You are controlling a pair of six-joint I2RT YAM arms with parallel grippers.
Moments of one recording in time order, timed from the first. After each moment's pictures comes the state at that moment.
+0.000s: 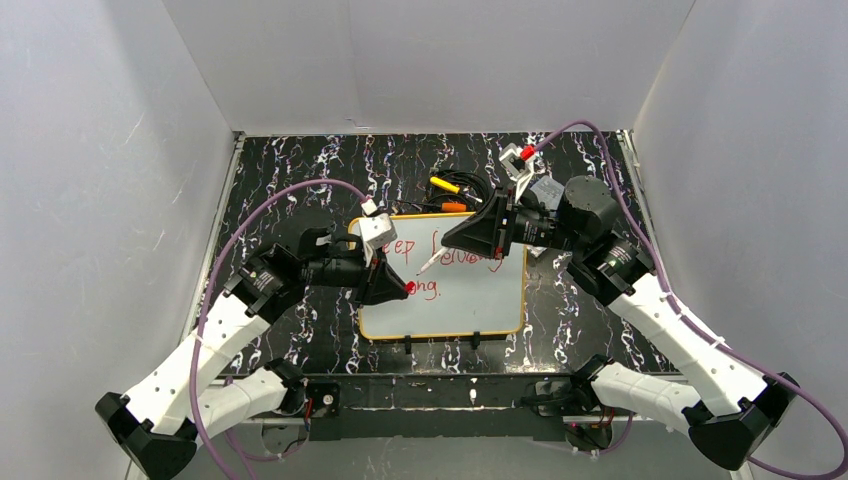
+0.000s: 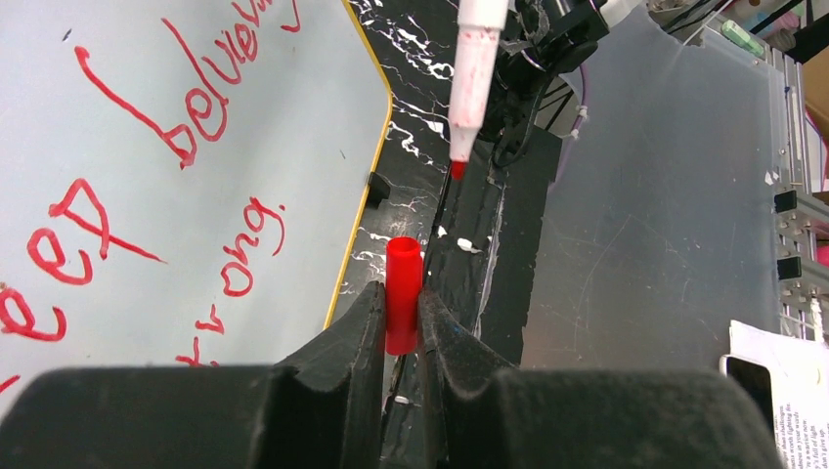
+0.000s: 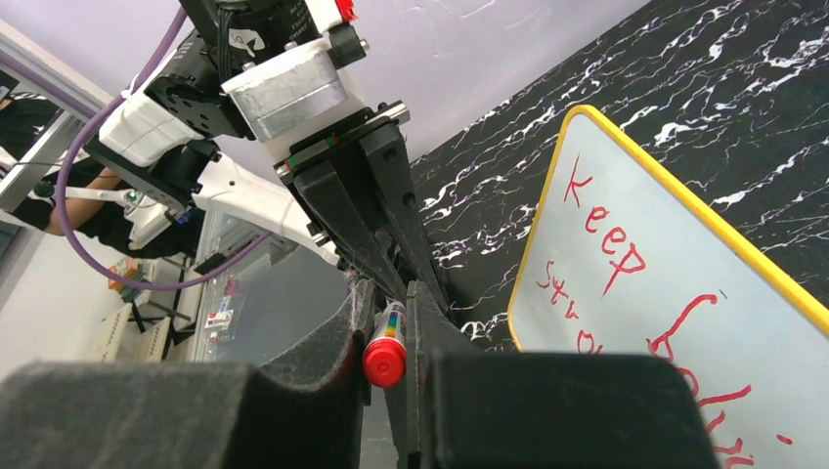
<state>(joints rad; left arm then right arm) -0.66 0.91 1.00 -0.62 0.72 0.04 0.68 0.99 1.07 -0.08 -0.71 0.58</state>
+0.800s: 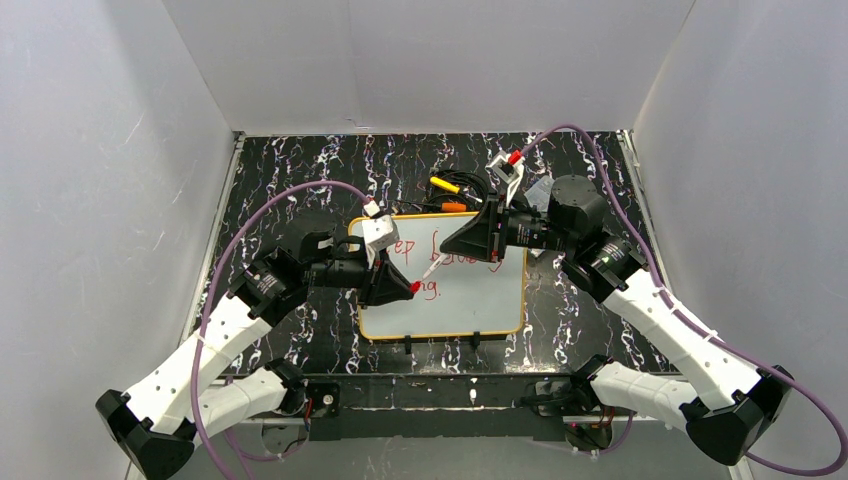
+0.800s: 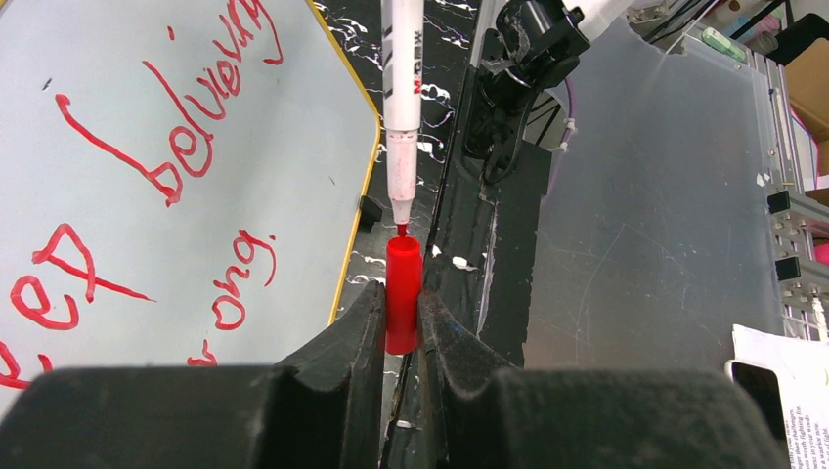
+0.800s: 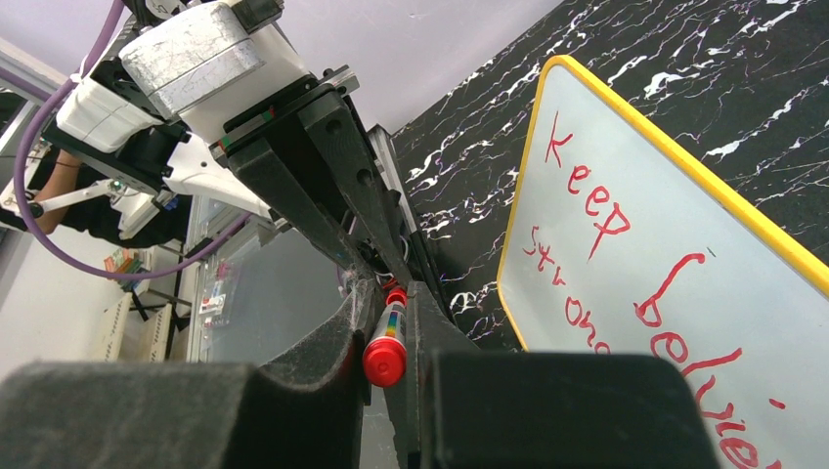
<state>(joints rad) -0.68 0.90 0.97 -0.54 0.73 0.01 0.68 1.02 1.07 -0.16 -0.70 0.54</state>
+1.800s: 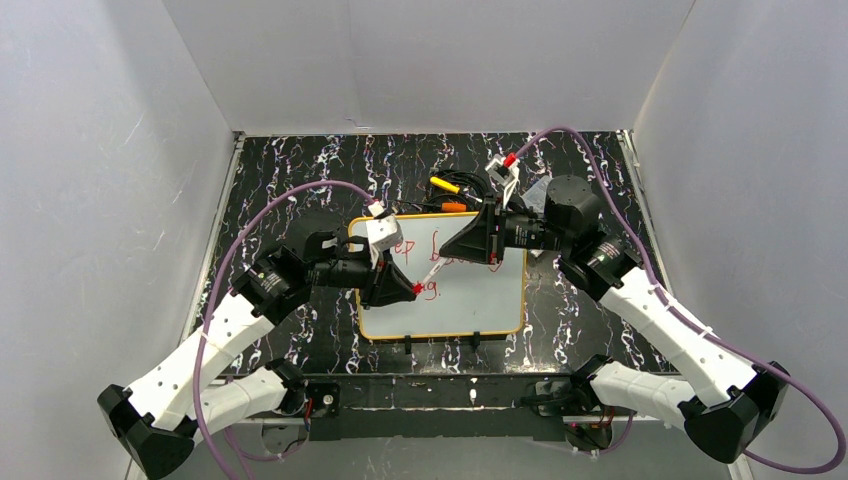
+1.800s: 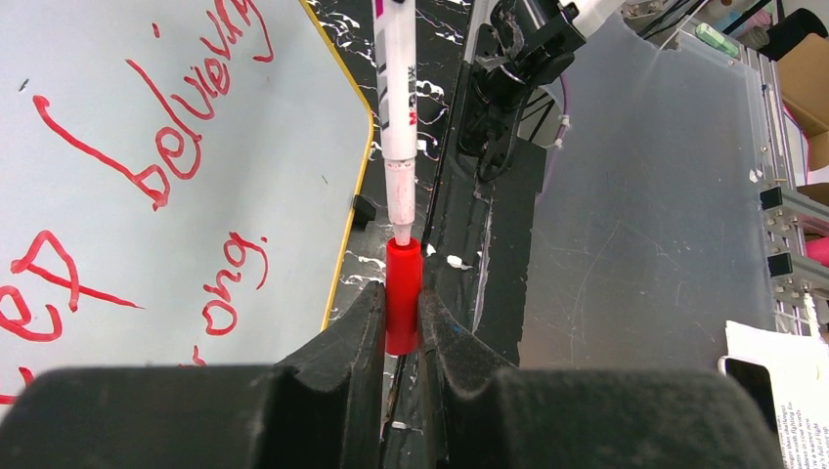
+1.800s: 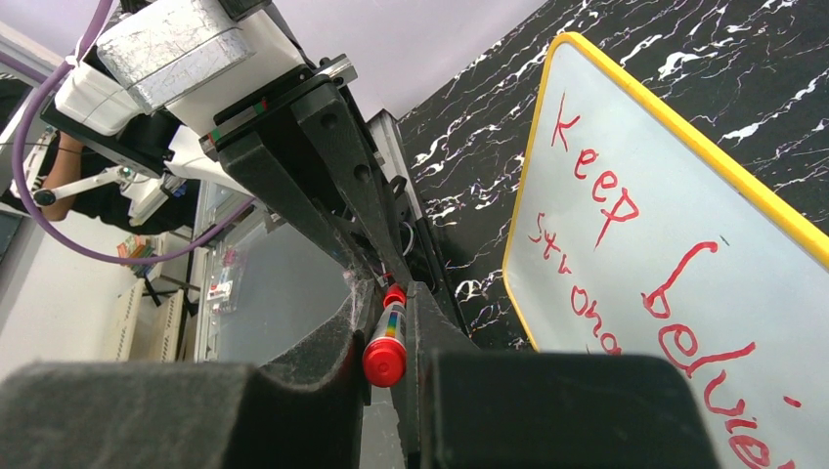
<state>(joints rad) -0.70 0.92 0.97 -0.53 0.73 0.01 0.68 1.03 1.05 -0.16 -0.74 0.54</state>
